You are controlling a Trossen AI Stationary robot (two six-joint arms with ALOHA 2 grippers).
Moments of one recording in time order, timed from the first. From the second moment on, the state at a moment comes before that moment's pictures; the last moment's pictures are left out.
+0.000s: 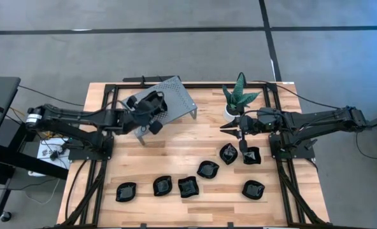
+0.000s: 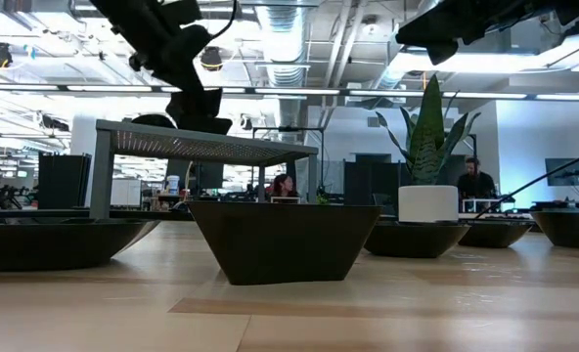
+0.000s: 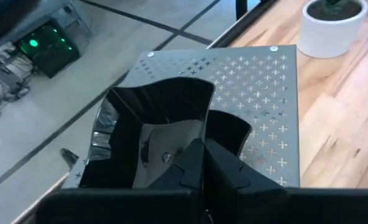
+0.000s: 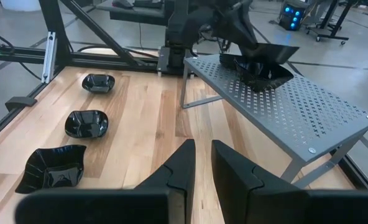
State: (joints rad) left arm -0.02 1.12 0.84 -0.45 -0.78 -0.24; right arm 0.03 0.84 0.61 -0.05 0.08 -0.09
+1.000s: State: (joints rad) left arm -0.03 1.12 0.74 -0.18 -0.72 -0.18; right arm 0.03 0.84 0.61 -0.05 0.08 -0.09
